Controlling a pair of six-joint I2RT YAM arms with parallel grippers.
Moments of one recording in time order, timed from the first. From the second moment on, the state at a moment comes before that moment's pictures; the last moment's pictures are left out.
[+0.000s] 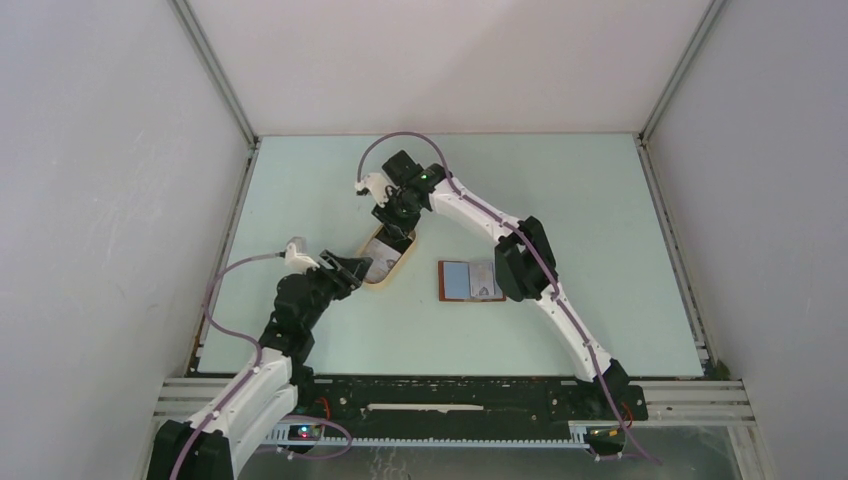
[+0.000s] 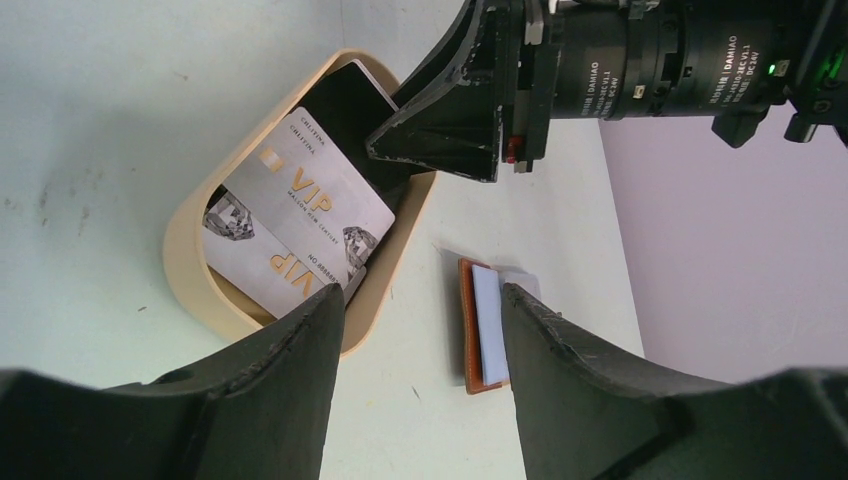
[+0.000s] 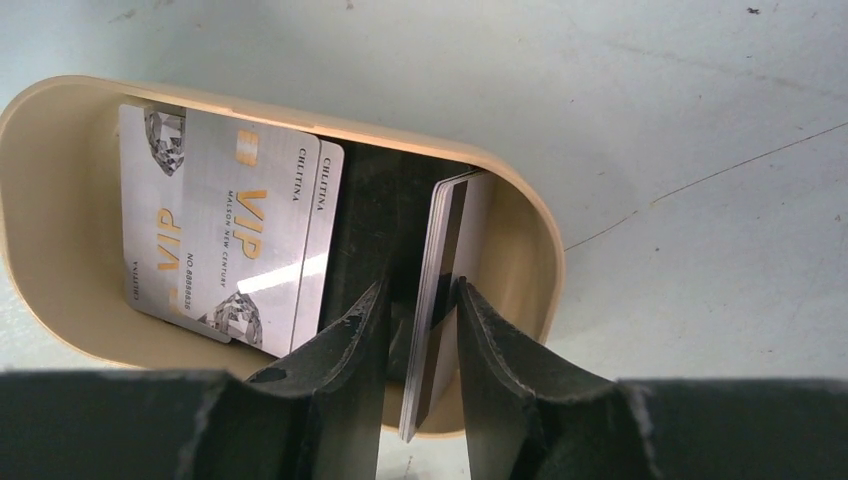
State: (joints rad) left arm -0.25 0.70 0.11 0.39 0.11 -0.87; right arm 0.75 2.57 2.43 -0.90 -0.31 -0.34
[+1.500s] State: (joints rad) left arm -0.25 1.12 0.12 0.68 0.19 -1.01; right arm 0.63 2.56 2.43 -0.93 -0.57 -0.24
